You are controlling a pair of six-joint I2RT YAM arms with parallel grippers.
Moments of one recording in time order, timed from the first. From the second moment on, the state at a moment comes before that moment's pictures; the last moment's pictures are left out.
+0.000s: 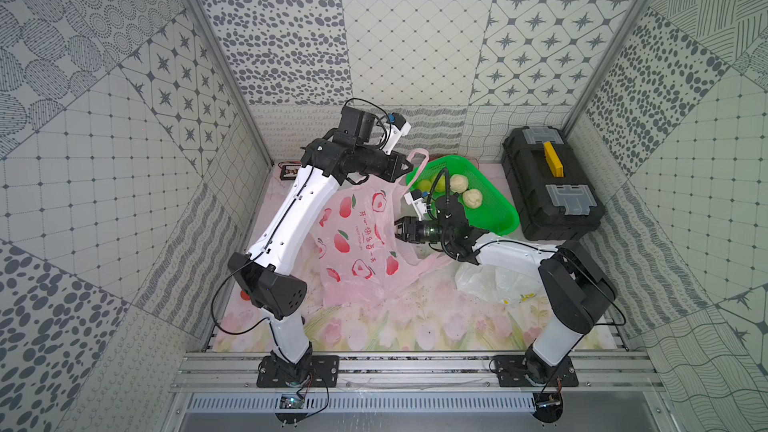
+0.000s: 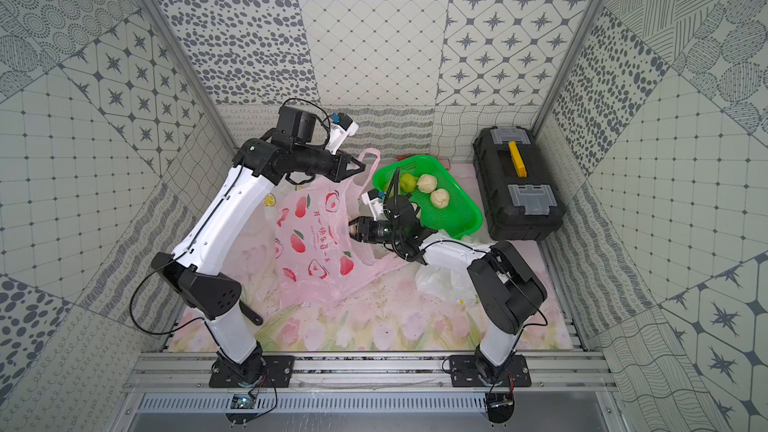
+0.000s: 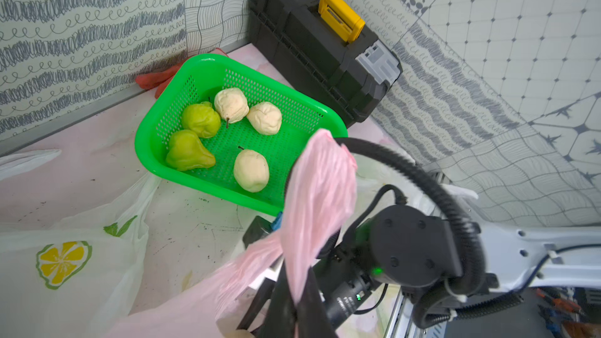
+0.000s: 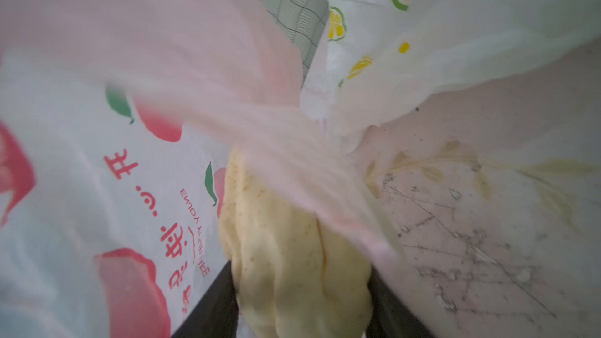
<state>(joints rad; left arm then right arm) -0.50 1.75 2.08 -0.98 0.54 -0.08 0.68 1.72 1.04 0.27 -0.60 0.89</state>
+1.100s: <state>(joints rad) -0.37 1.73 1.68 -0.60 0.51 -0.41 0.29 1.59 1.35 -0.63 -0.37 0.66</state>
